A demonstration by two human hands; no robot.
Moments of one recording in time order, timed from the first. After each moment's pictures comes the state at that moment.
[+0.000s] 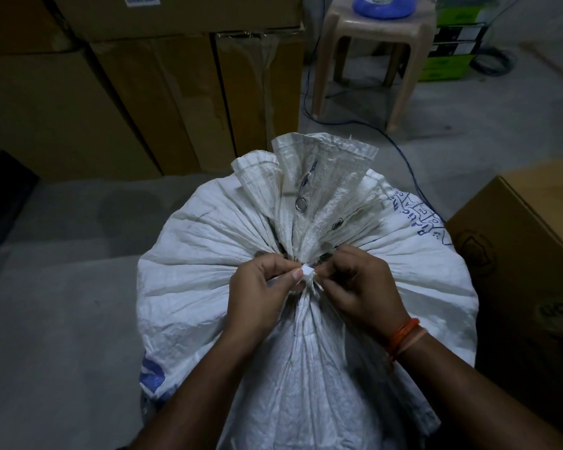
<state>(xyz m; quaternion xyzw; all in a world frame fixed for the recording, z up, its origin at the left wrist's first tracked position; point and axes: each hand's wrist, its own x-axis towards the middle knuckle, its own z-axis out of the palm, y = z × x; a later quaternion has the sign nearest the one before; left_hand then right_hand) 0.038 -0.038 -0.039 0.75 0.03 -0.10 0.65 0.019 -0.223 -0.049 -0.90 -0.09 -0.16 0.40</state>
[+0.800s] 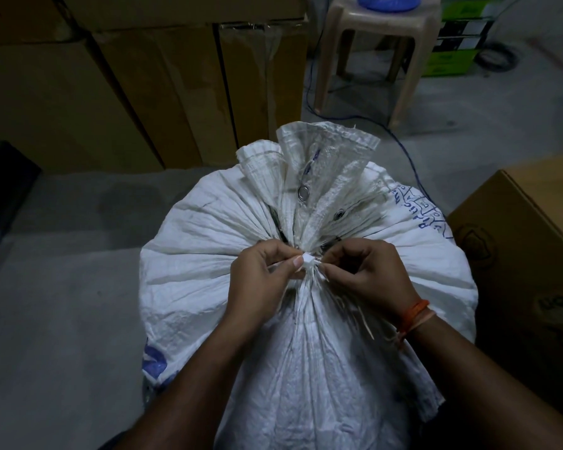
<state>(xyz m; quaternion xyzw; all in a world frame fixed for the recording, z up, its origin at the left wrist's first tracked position) 0.041 -0.036 -0.038 0.75 0.03 -0.10 0.65 0.024 -0.236 -0.037 -0.86 -0.06 -0.07 0.50</state>
